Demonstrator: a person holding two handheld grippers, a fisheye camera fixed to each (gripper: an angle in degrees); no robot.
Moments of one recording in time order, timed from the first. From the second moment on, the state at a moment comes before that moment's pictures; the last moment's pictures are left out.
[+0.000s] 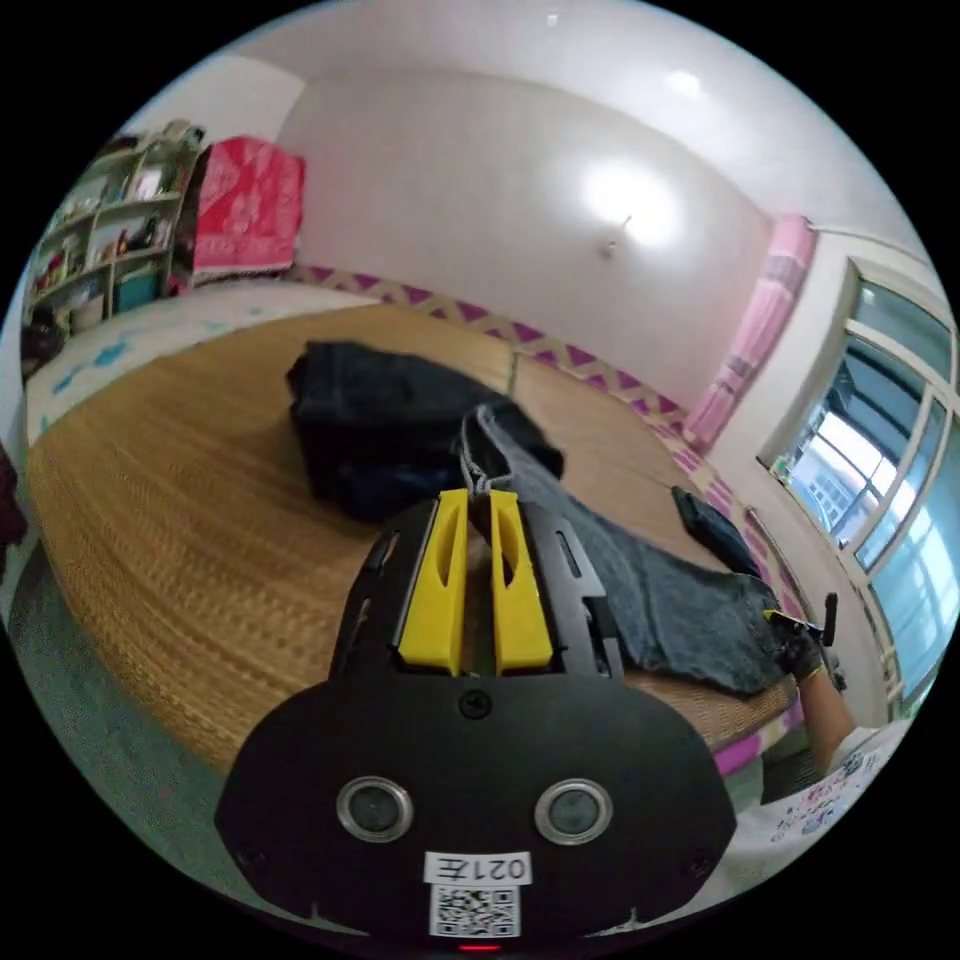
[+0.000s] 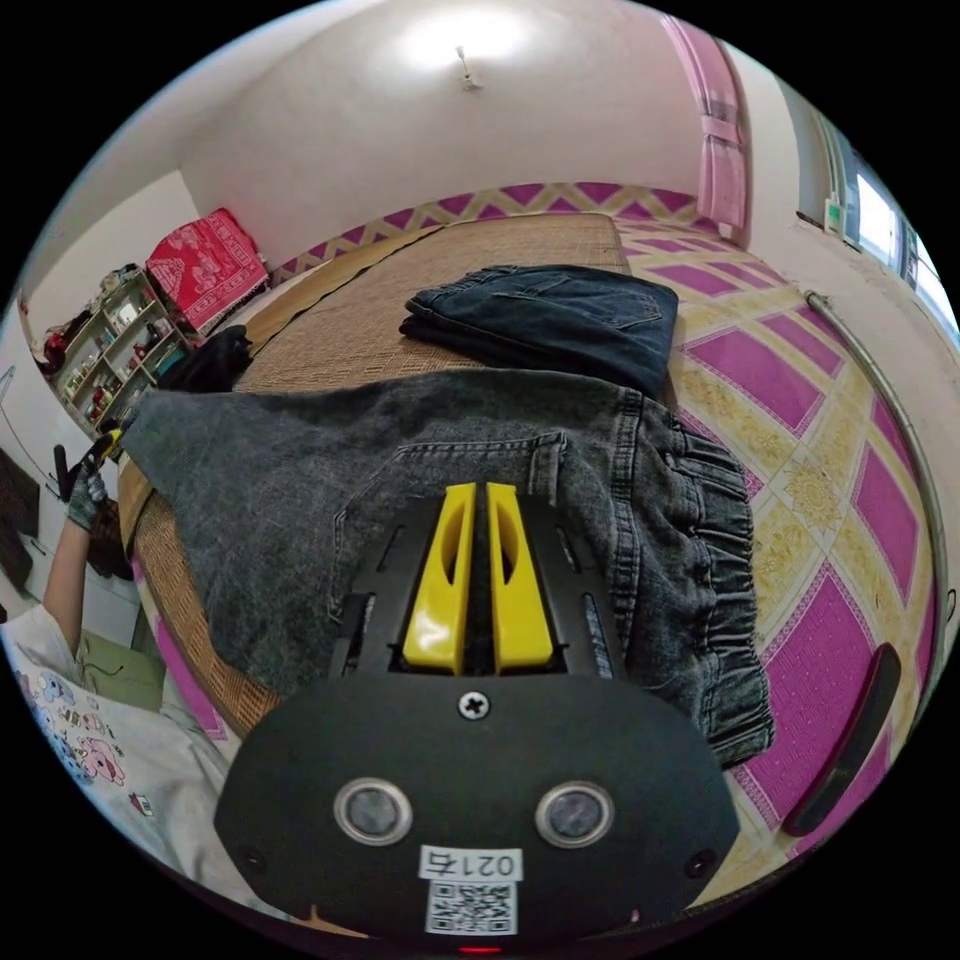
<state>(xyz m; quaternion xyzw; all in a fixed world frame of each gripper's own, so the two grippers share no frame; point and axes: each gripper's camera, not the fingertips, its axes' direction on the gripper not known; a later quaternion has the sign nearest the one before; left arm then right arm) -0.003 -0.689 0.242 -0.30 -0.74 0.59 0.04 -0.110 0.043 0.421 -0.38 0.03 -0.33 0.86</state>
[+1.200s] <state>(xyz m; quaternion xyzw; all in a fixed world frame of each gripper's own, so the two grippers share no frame) -0.194 -0.772 0.196 -0.61 -0.69 0.32 -0.23 -0.162 0.020 0.458 -0.45 -0.08 -0.62 0.63</state>
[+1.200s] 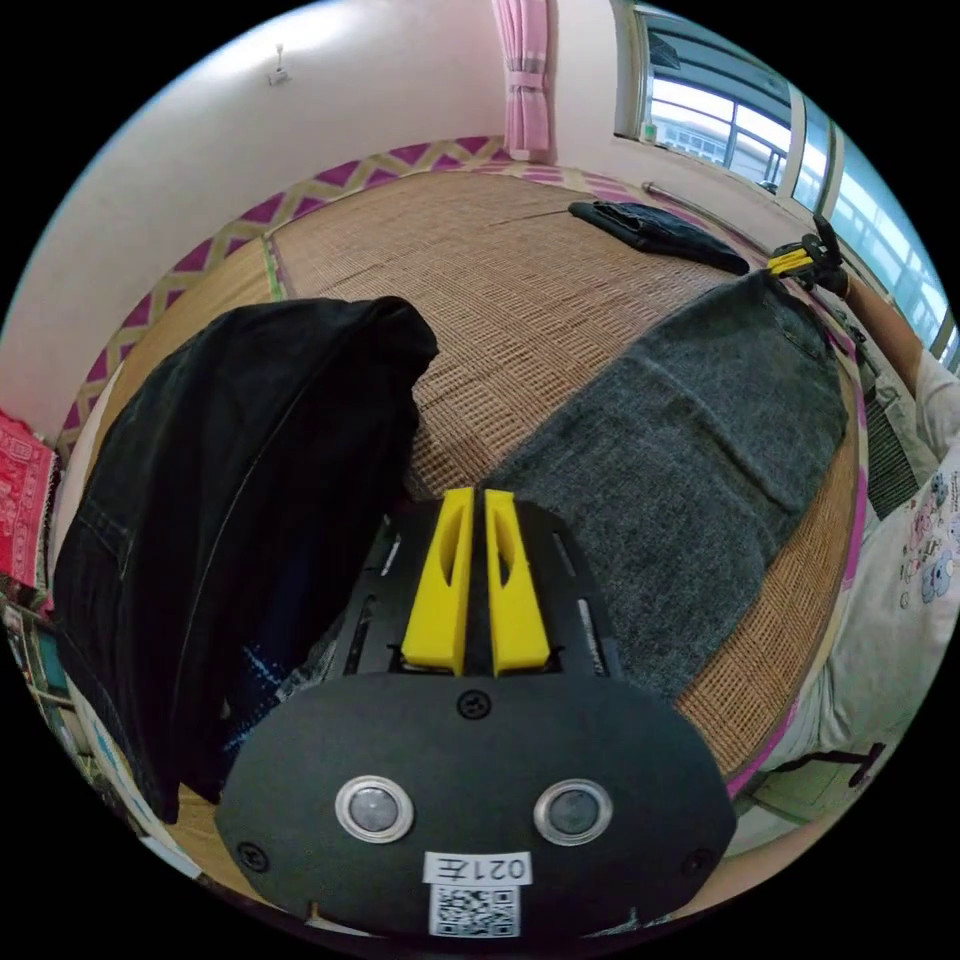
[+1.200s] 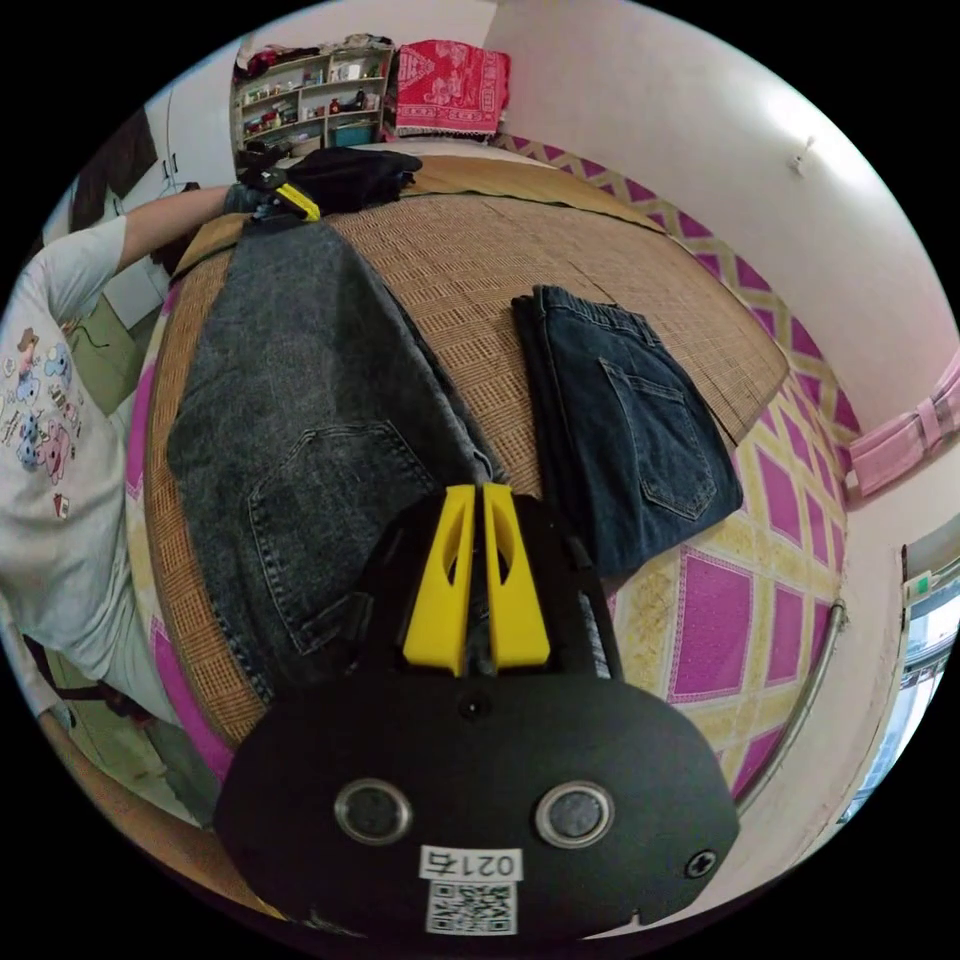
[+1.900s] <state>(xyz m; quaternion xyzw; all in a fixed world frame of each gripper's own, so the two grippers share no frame) 0.057 -0.487 0.217 -0.65 -0.62 0.43 -0.03 -0.108 0.054 0.159 -0.39 -0.23 -0.58 0.68</state>
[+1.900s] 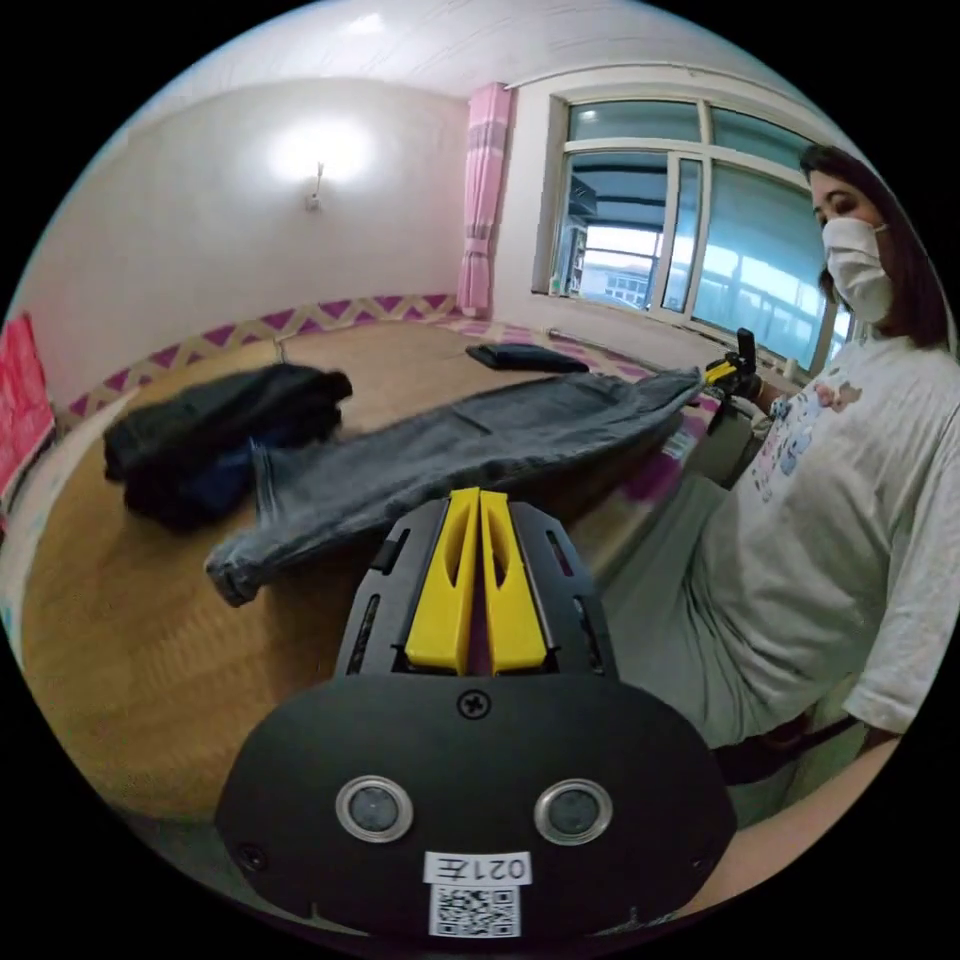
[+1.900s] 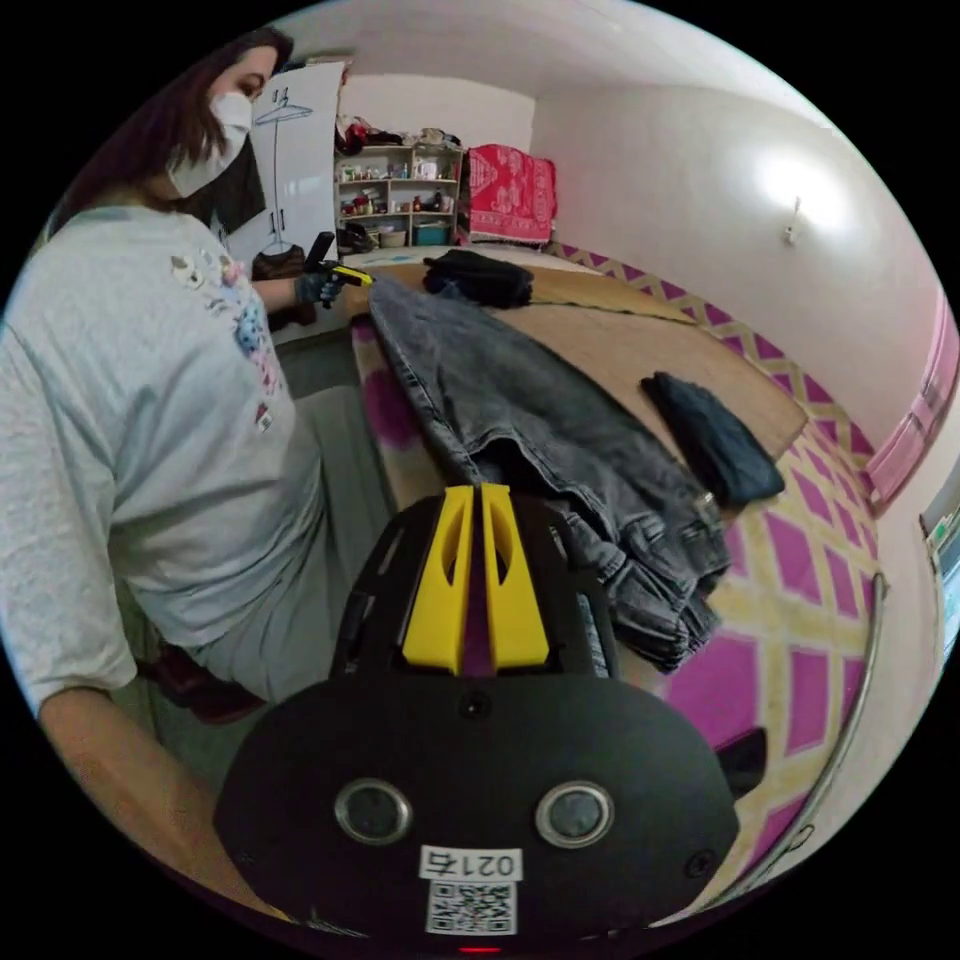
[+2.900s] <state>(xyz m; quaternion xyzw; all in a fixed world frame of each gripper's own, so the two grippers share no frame) 0.109 -0.481 0.296 -0.48 -0.73 0.48 0.09 -0.077 0.061 0.207 -0.36 -0.02 -0.45 0.81</state>
